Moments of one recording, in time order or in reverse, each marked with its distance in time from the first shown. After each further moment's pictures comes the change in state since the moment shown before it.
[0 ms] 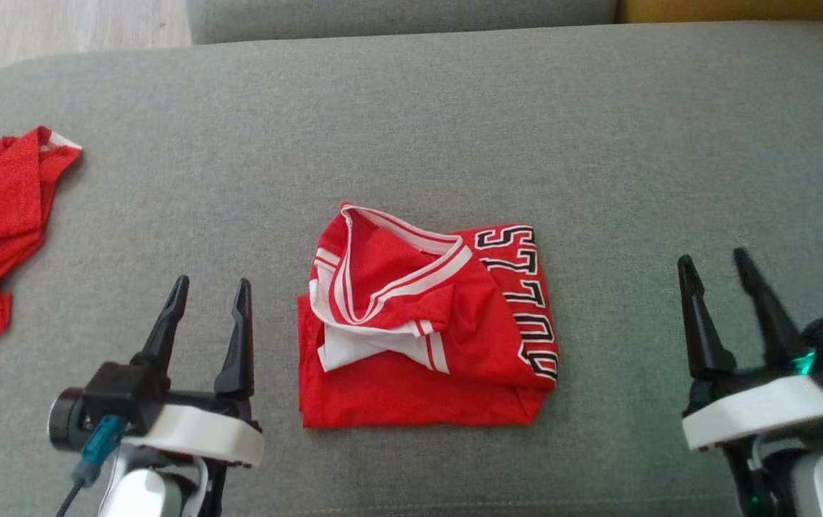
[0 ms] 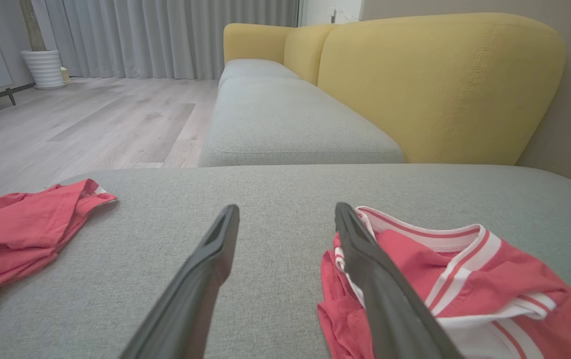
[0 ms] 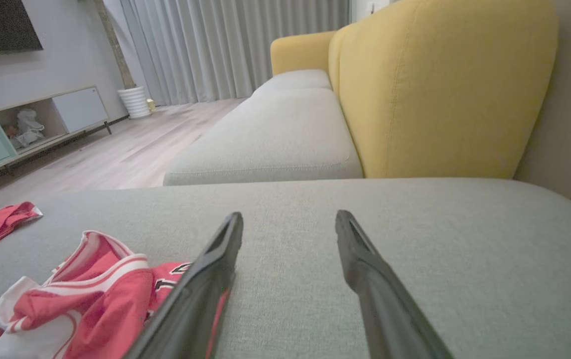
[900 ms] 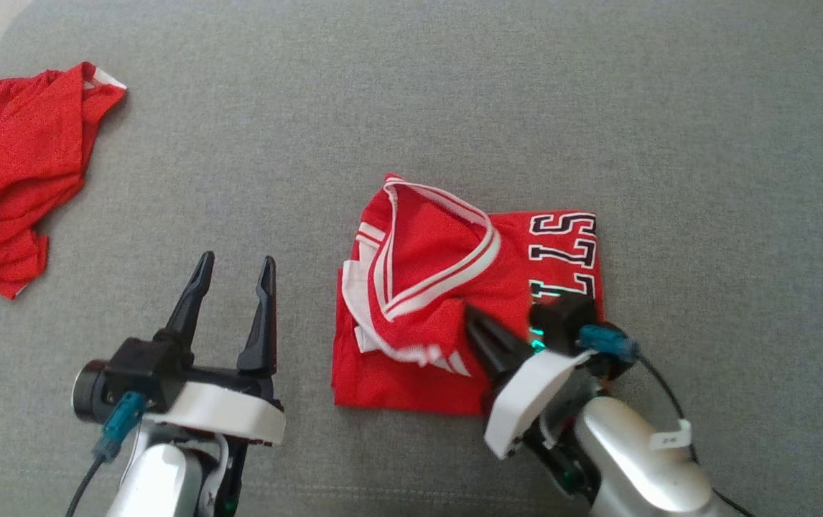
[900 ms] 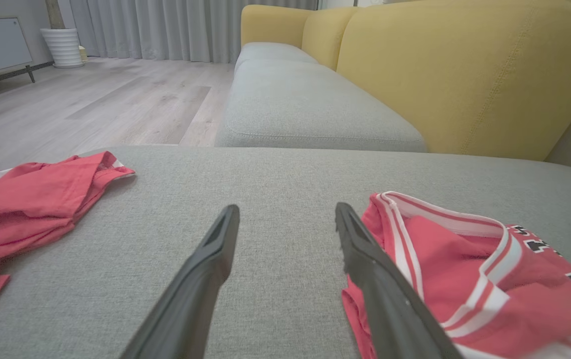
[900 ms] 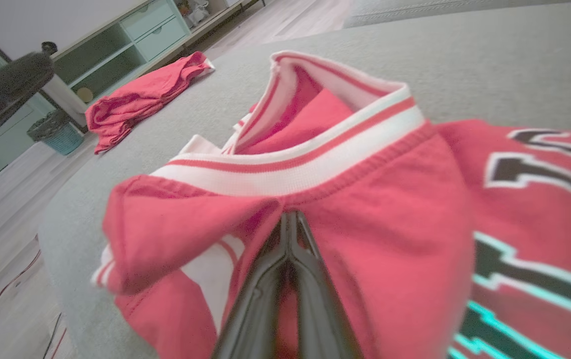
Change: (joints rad) left arm -0.069 -0.021 -0.041 0.033 -0.004 -0.009 -0.013; right arm -0.383 0.030 0.588 0.597 0.200 0.000 -0.068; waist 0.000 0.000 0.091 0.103
